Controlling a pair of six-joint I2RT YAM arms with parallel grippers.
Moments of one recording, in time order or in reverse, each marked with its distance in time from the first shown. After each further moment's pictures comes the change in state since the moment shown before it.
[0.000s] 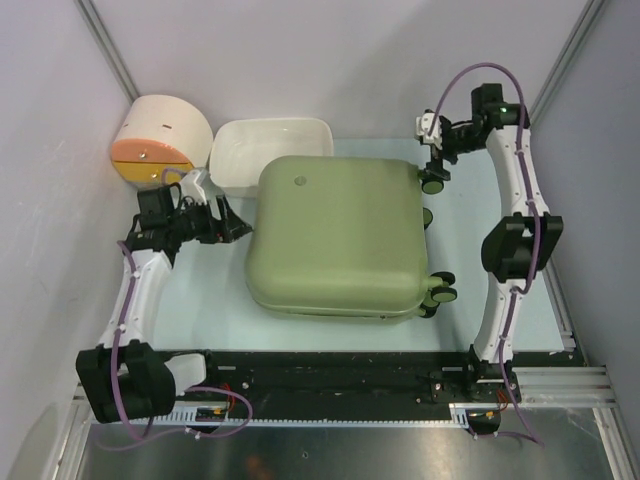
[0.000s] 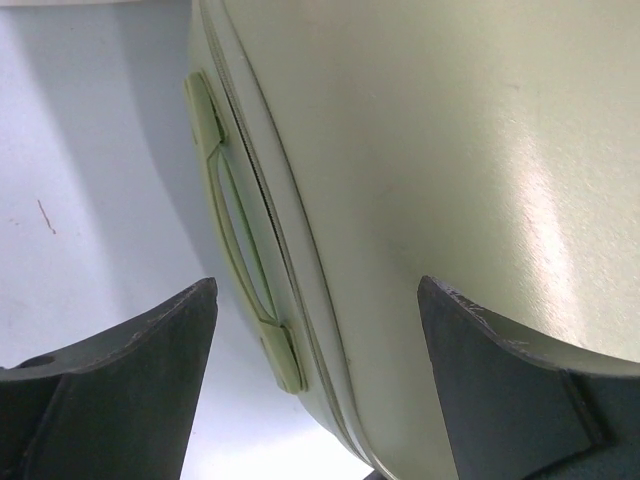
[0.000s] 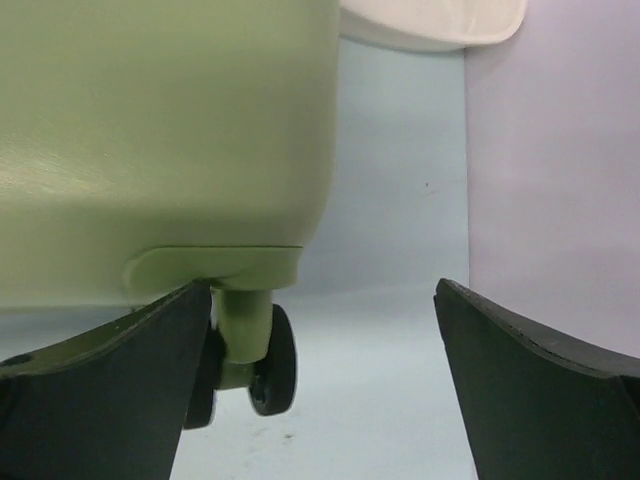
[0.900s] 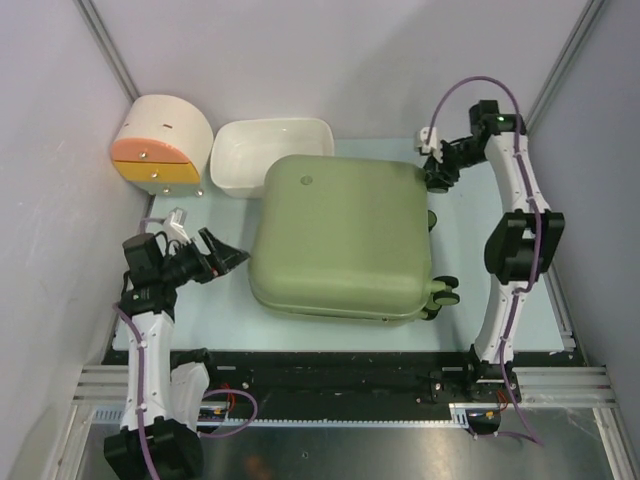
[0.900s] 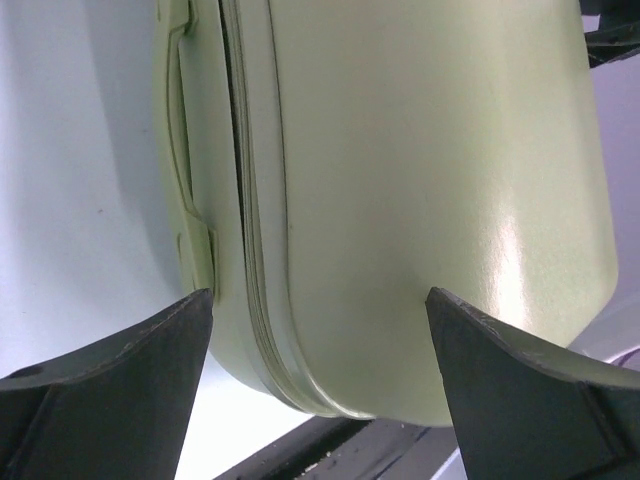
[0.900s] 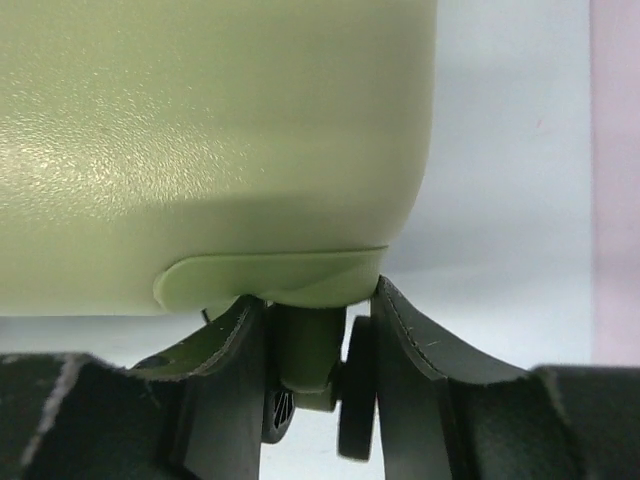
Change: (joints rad) left arm 0.153 -0.429 -0.319 -0.013 0.131 -0.309; right arm 0.014 0.055 -0.056 -0.064 0.123 -0.002
